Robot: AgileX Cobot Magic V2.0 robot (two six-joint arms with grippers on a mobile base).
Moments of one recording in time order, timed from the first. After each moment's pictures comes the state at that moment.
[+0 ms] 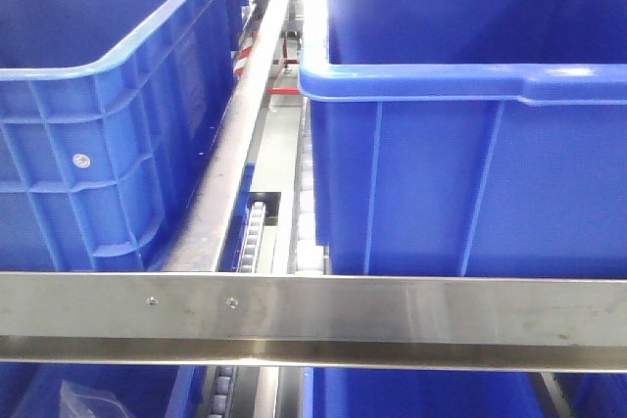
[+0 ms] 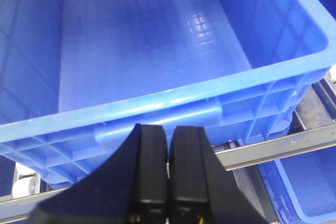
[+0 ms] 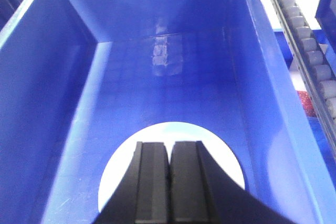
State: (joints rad) left arm -0.44 0.45 -0.48 0.44 0.60 -0.31; right arm 0.01 0.76 -0.56 0.12 0.14 0.10
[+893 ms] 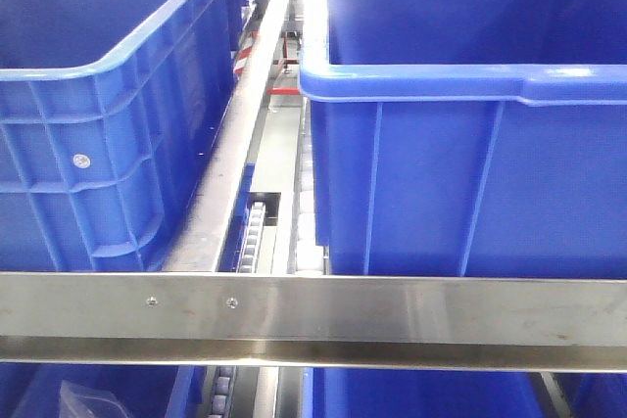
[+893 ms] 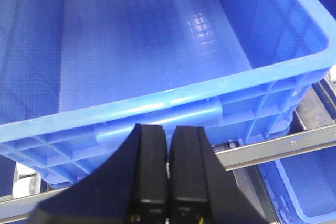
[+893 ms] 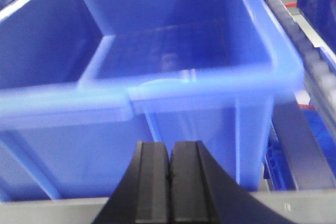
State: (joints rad) left arm -0.44 0.45 -0.48 0.44 0.60 -0.31; right arm 0.01 0.01 0.02 0.12 0.13 0.10
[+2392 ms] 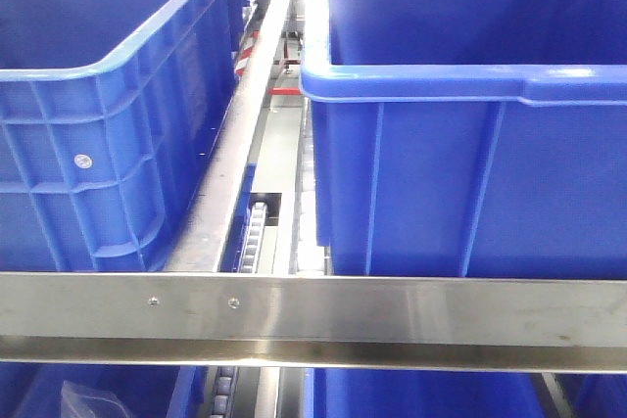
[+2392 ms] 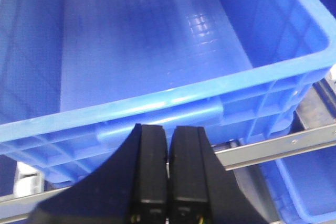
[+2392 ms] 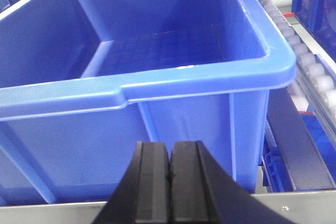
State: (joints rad) left arm -0.43 0.45 -0.48 0.46 0.60 -0.30; right arm 0.00 -0.01 0.03 0.12 0.12 0.10
